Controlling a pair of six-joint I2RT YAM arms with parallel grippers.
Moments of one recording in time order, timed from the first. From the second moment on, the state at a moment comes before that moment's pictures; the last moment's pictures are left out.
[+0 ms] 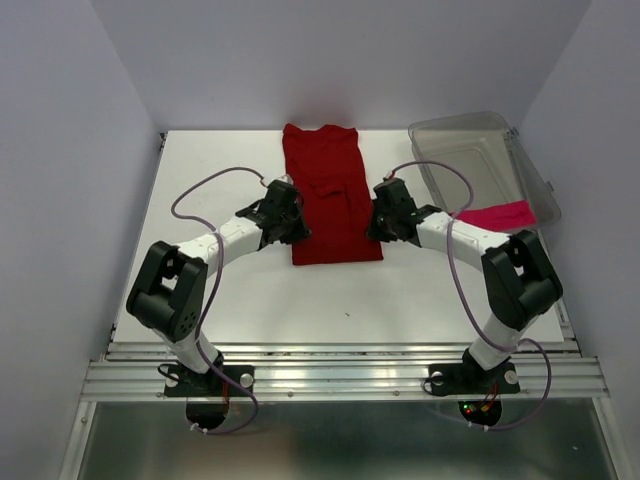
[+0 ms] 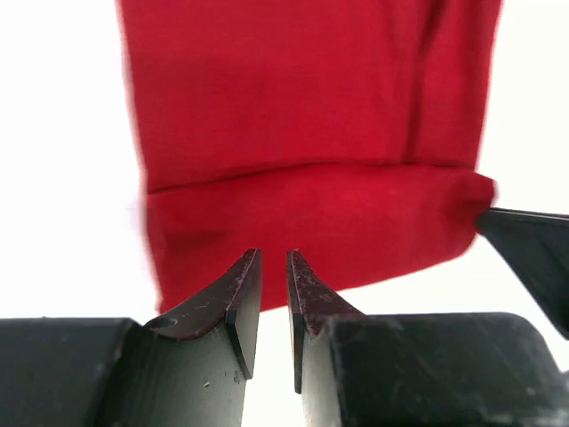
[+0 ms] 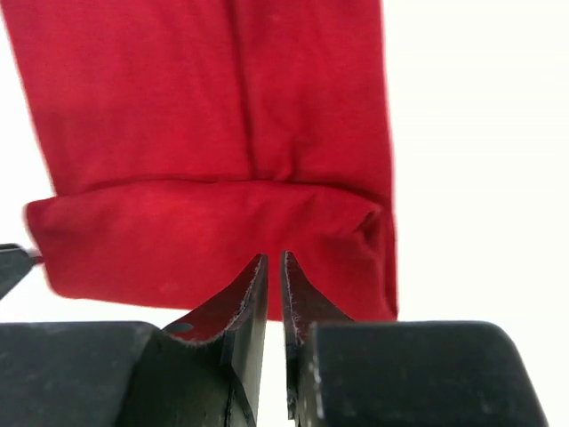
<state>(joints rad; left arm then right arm) -0.52 1.63 1.04 -0.24 0.01 -0.75 0.53 1.69 1.10 -0.25 0.09 0.66</state>
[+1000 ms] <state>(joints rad) -0.54 1.38 0.70 -0.25 0.06 -0.77 0.56 1.43 0.77 -0.31 0.06 0.70</state>
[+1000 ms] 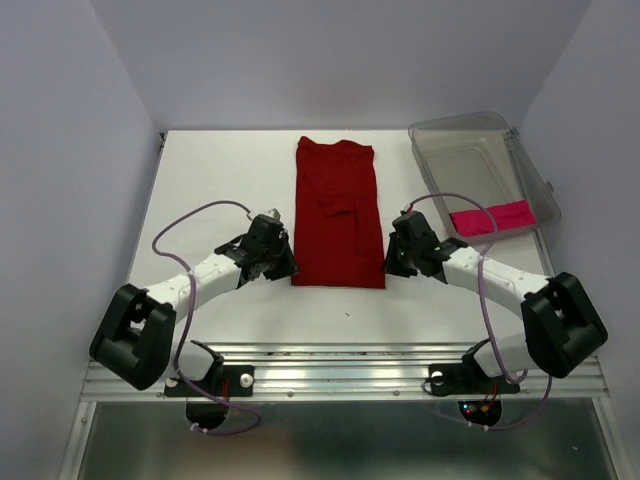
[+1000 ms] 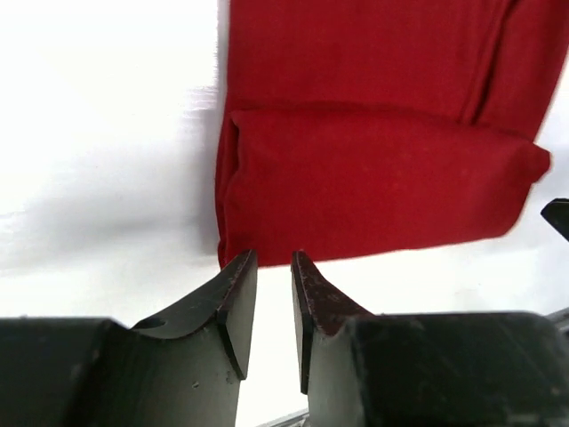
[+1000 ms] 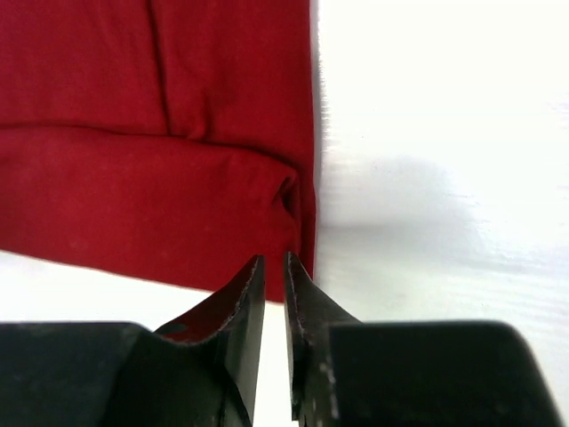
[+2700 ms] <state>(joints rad) -0.54 1.28 0.49 -0.10 0.03 -0.83 0.56 1.33 0.58 -0.19 -0.03 0.81</state>
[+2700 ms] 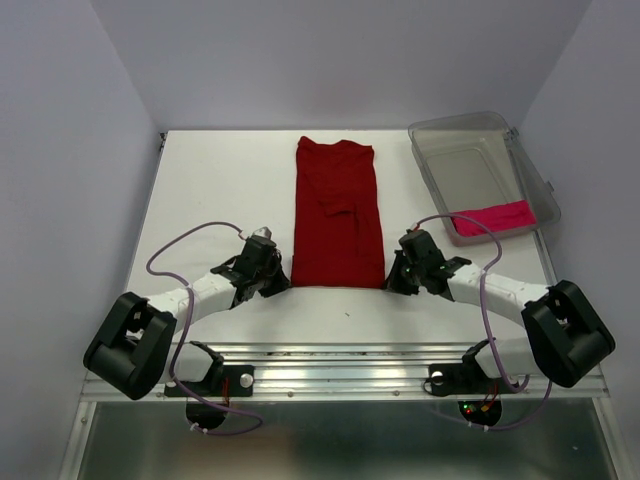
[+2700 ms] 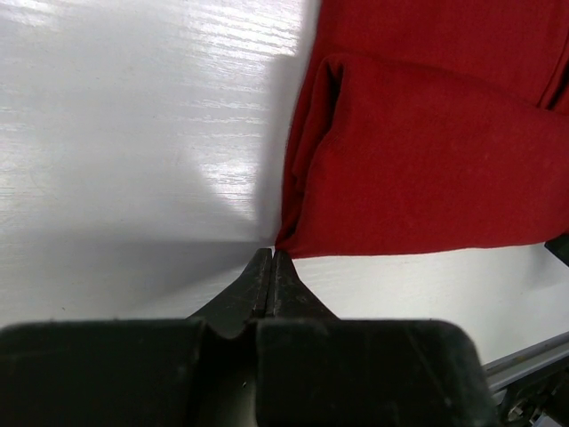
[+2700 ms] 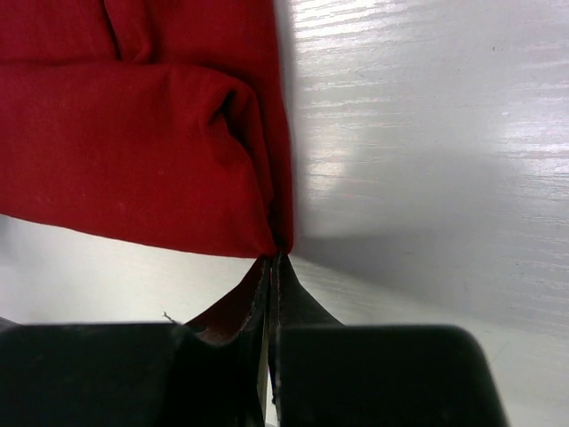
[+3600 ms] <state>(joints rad) -0.54 1.25 0.56 -0.15 0.02 -0.79 0.56 1.32 0.67 -0.24 0.03 0.81</state>
